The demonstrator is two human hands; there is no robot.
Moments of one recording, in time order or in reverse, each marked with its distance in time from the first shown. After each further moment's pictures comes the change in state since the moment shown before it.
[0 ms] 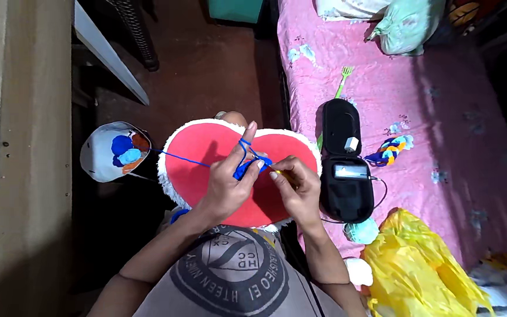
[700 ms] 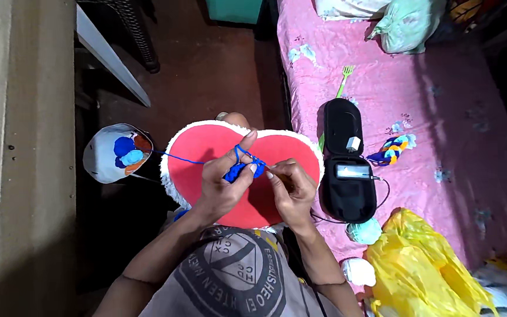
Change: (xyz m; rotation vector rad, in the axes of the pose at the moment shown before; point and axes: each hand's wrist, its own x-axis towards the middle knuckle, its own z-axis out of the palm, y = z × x) left_hand -0.001 0.001 -0.015 -0.109 0.028 0.059; right_hand -0.003 0.007 0.021 -0.028 0.131 -0.169
